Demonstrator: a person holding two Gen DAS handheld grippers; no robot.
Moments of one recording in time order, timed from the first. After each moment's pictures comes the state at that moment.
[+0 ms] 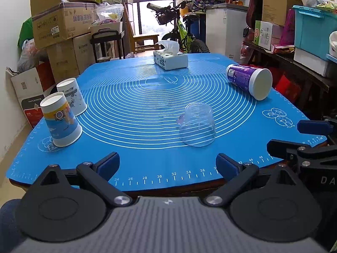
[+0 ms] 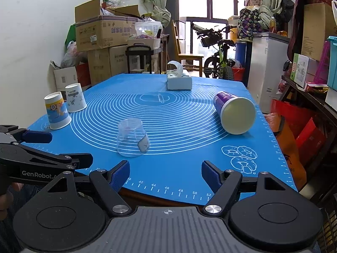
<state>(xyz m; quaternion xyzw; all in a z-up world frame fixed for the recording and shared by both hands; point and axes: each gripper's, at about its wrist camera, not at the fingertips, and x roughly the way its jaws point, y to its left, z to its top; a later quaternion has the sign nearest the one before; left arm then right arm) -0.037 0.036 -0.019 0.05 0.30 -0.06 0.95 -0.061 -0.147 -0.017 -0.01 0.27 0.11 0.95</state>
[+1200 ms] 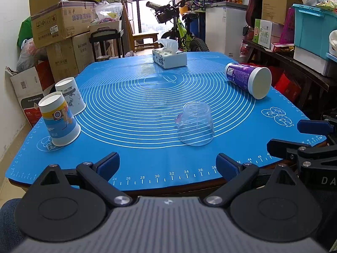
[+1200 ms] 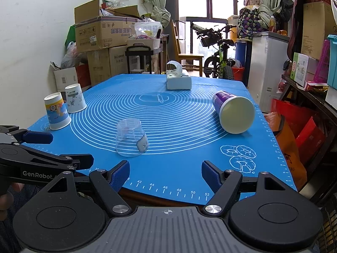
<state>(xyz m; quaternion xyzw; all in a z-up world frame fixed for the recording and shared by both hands) -0.037 0.035 -0.018 0.05 0.30 -0.06 0.95 -0.061 -0.147 -0.017 -0.01 0.27 0.11 0.95</state>
